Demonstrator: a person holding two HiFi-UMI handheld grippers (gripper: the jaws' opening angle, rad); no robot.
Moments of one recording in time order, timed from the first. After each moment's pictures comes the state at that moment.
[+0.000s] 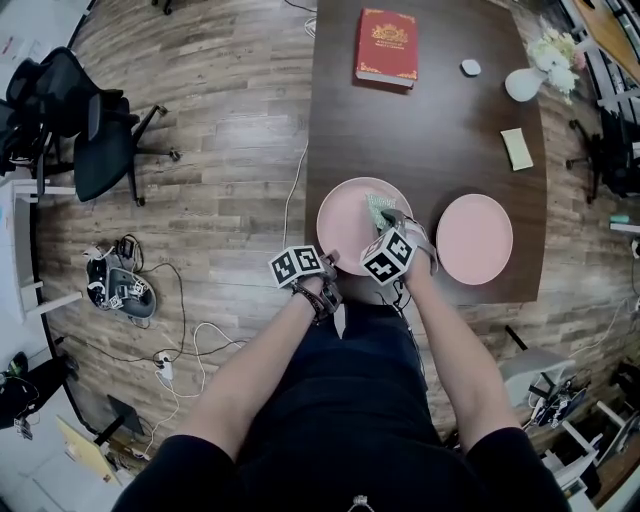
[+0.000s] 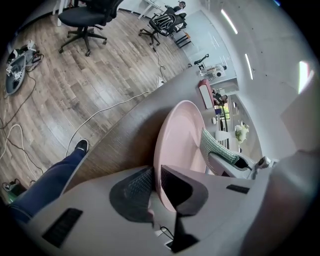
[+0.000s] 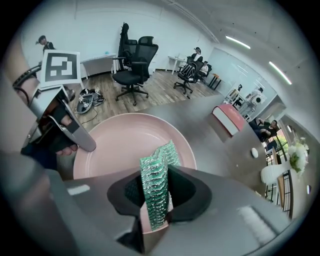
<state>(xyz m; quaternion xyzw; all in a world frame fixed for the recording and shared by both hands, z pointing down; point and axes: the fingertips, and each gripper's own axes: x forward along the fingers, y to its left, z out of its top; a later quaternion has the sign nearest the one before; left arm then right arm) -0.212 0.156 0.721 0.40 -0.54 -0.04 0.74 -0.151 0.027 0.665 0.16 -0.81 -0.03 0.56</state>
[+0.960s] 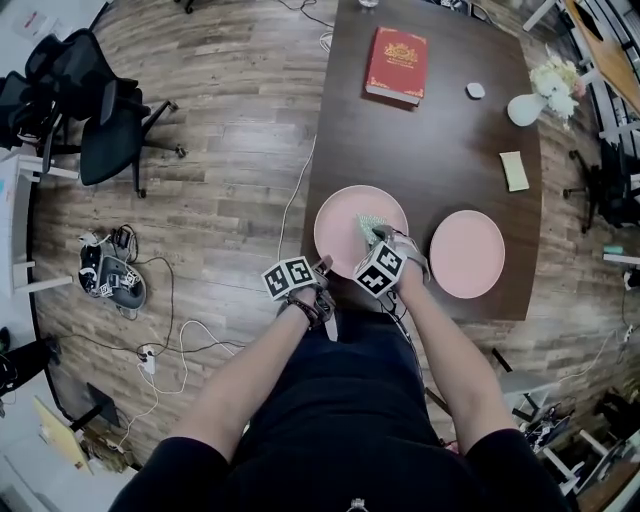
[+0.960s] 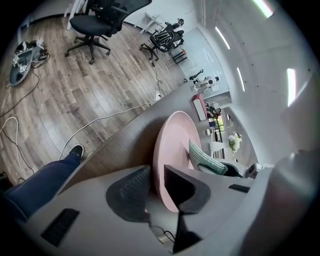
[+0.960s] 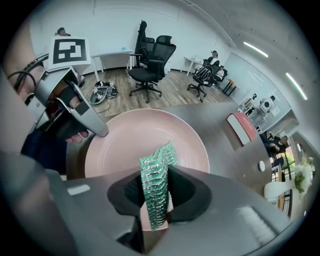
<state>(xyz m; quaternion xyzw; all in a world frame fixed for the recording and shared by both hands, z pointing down) -0.218 0.162 0.707 0.41 -0.58 -0.11 0.70 -0.149 0.053 0.673 0.08 -0.81 -0.07 0.57</state>
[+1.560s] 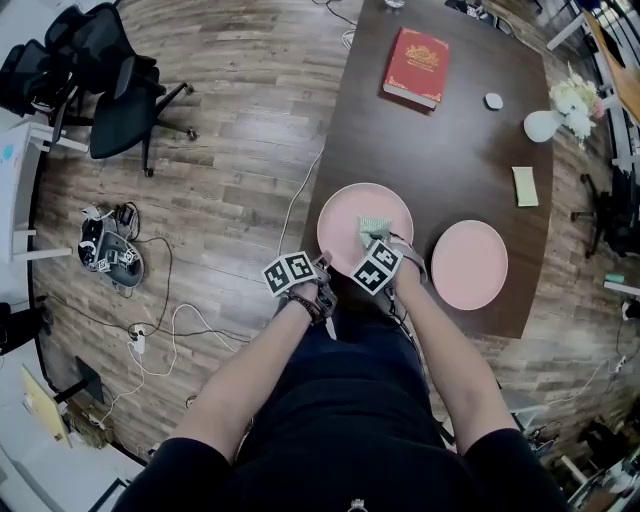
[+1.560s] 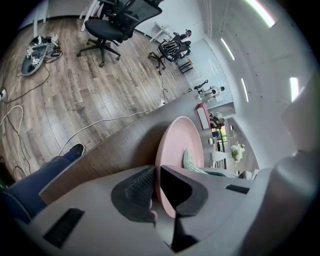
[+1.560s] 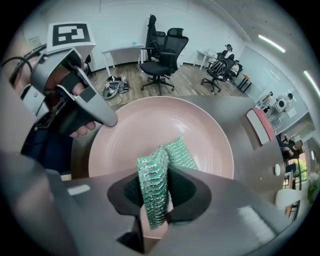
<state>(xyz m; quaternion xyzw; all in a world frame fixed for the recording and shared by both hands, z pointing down) -0.219 0.161 0.711 0.37 -0.61 -0.14 0.69 -0.149 0.073 0.704 0.01 -0.80 -0.05 0.60</state>
